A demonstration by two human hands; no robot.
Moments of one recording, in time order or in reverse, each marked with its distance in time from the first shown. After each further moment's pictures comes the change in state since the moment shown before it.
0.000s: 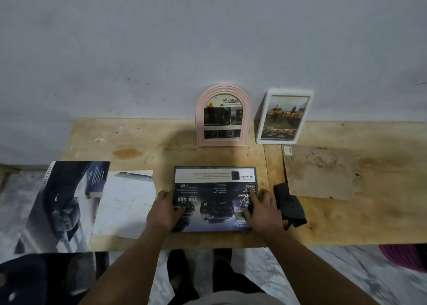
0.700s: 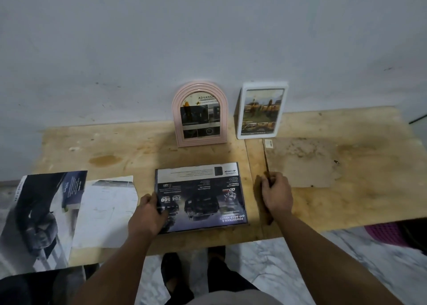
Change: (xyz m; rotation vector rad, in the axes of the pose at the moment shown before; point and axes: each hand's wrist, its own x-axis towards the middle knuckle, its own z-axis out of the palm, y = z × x) left_hand 0.003 -0.005 0.006 0.130 0.008 0.006; right_hand 0.020 0.066 -0.036 0.634 0.477 0.268
